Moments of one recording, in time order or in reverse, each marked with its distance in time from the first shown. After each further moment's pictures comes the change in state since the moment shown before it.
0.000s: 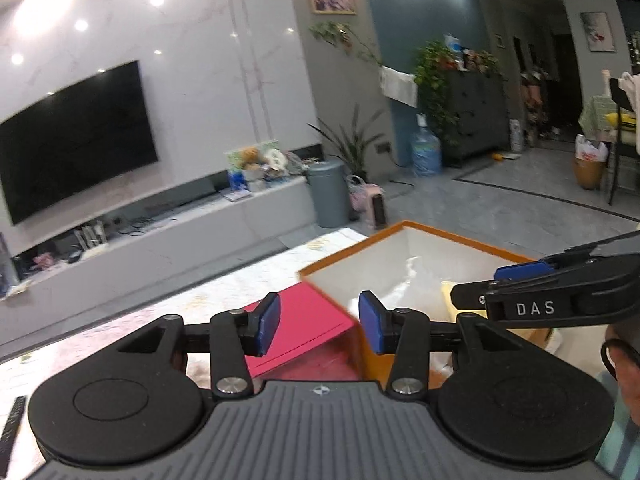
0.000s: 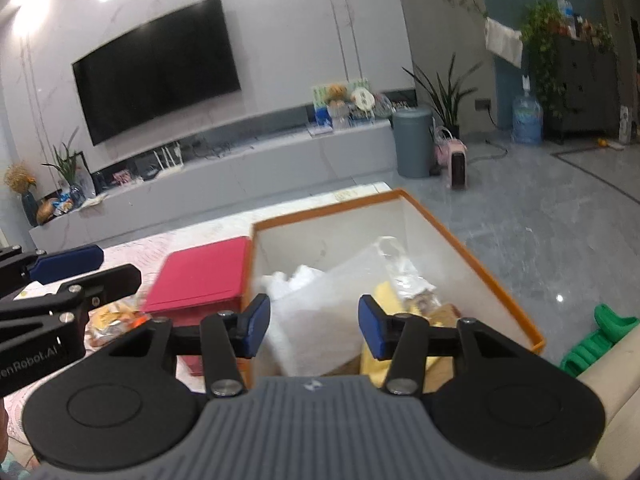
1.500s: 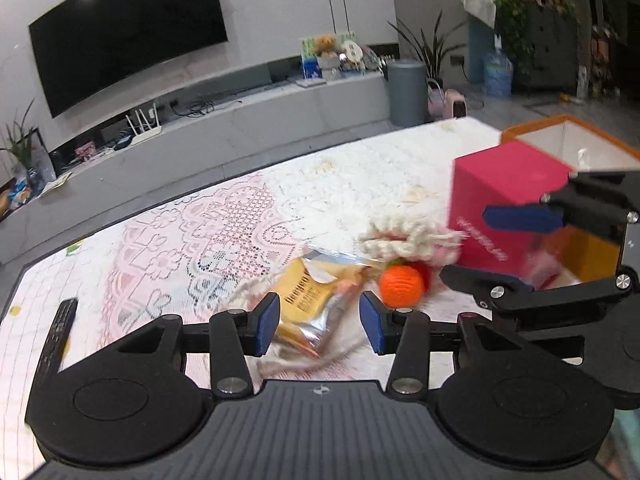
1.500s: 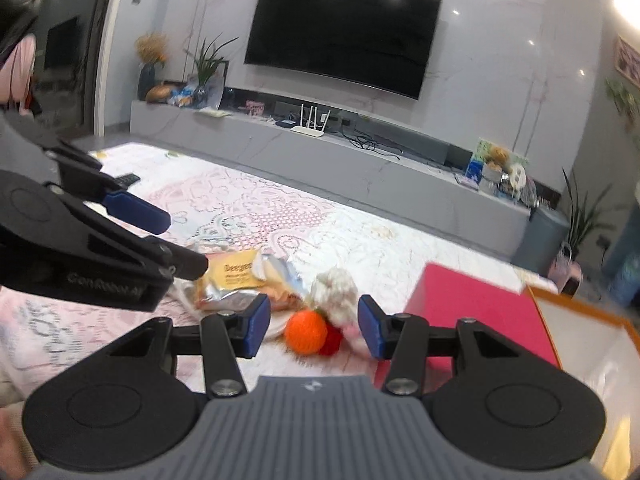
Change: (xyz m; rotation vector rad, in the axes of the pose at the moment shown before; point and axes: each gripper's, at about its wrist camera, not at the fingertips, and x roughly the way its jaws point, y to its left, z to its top) left arm 0.059 0.193 -0.088 -0.098 0.323 0.081; right arm 0.125 0.231 -0.053 -0.574 -0.024 0.202
